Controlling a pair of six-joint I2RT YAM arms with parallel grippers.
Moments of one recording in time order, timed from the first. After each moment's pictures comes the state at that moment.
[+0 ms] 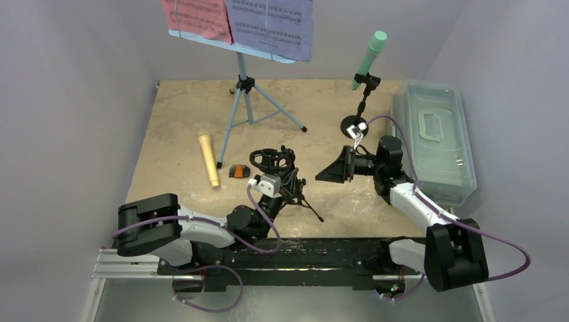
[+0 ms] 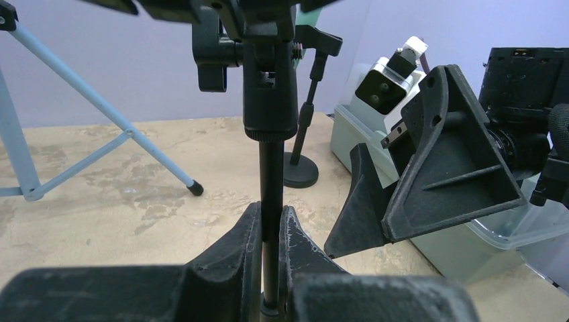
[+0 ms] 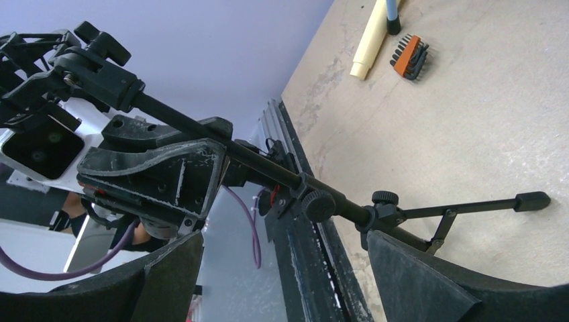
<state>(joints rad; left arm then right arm) -1.32 1.46 0.45 1.46 -0.82 0.11 0.18 1.18 0.54 0.41 -1.19 0.79</state>
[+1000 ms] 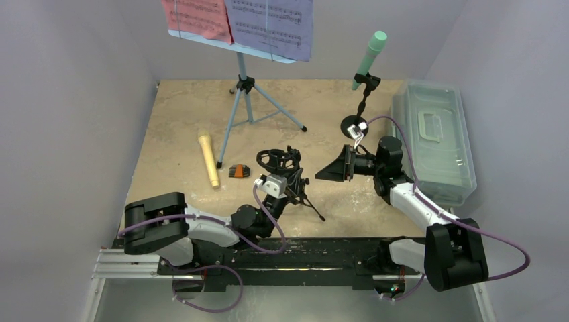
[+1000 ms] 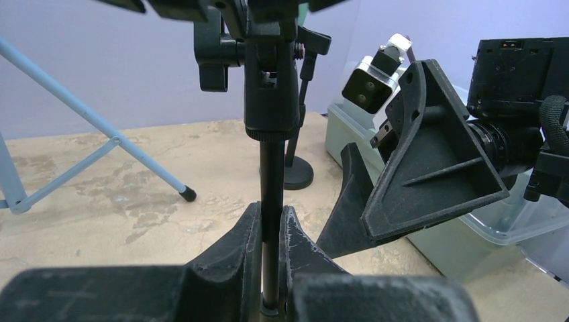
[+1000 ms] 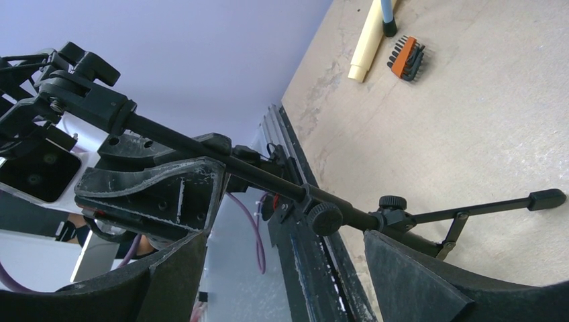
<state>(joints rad) -1.32 1.51 0.48 1.48 -0.79 0.14 0.18 1.18 0.53 0.42 -1.17 0.83</state>
